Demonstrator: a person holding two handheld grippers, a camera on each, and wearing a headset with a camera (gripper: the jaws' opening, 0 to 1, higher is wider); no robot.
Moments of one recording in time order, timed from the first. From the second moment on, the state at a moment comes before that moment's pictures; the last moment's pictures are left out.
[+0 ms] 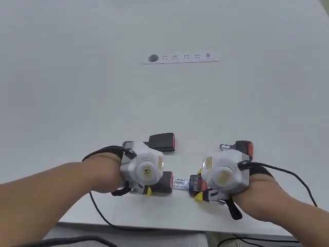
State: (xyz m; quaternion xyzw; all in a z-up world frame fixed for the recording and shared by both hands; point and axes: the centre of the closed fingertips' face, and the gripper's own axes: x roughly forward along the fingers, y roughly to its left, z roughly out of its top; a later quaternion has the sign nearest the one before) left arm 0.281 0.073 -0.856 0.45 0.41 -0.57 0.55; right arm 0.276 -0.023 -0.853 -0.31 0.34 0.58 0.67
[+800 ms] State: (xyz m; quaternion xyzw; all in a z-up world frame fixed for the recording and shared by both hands) left arm 0.282 0.074 -0.856 0.45 0.42 -0.57 0.54; right arm 0.278 -0.009 -0.852 -0.31 0.33 0.60 0.67
